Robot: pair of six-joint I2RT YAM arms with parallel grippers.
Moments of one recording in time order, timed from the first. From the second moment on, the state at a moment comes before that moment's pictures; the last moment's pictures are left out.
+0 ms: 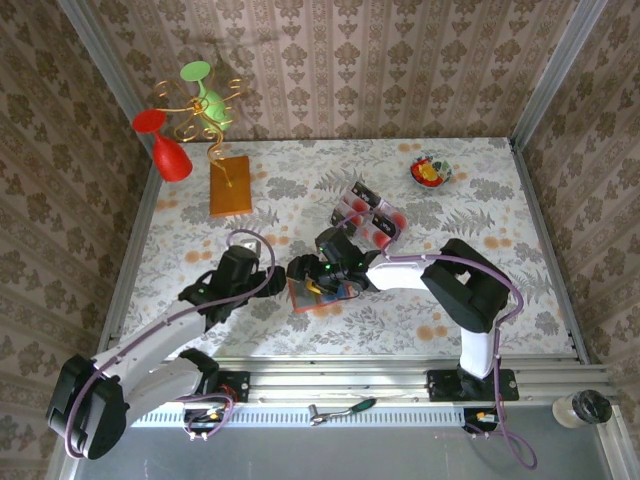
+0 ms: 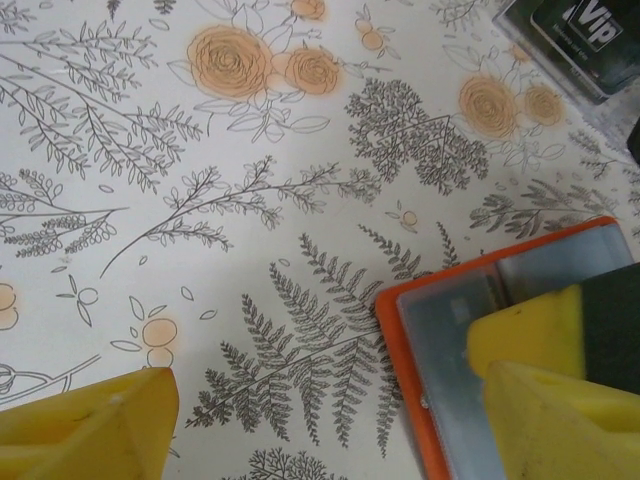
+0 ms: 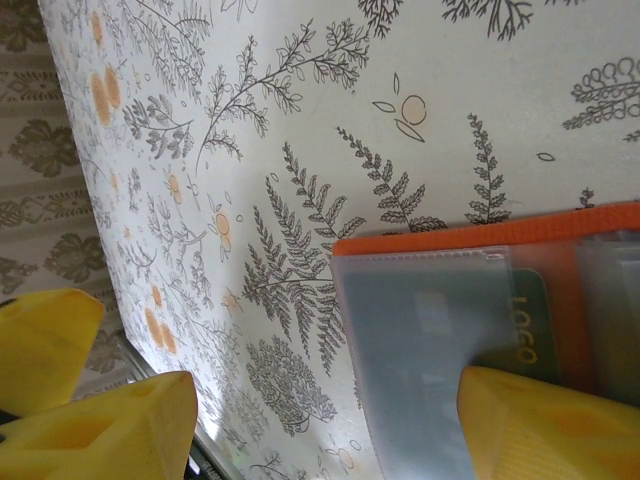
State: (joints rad) left arm -0.61 0.96 0.47 -0.32 -0.07 -0.53; right arm 0.81 1.88 1.00 0.14 -0.34 1.16
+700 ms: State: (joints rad) left arm -0.64 1.04 0.44 -0.24 -0.04 -0.56; right arm 0.79 1.87 0.96 0.16 -0.31 1.20
